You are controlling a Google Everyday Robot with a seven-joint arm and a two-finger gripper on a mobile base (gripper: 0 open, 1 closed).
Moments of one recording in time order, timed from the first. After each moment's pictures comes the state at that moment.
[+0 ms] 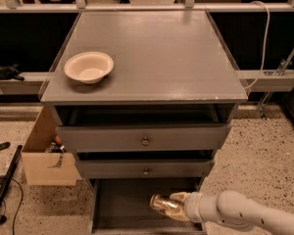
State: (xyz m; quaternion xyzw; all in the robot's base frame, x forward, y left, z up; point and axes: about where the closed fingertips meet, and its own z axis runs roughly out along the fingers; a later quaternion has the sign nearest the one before) arm 0.436 -0.104 0.385 -0.52 0.76 0.20 0.35
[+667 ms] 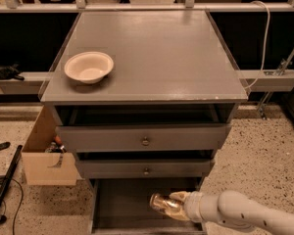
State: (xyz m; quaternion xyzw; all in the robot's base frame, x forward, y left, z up) arm 0.435 -0.102 0.397 -0.52 0.75 0.19 0.35
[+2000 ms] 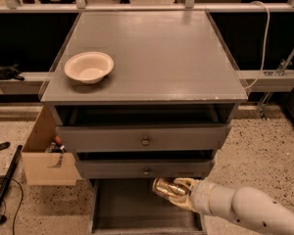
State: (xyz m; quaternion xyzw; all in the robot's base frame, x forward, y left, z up) arm 0.435 -0.106 0.528 -0.55 0.71 0.11 0.42
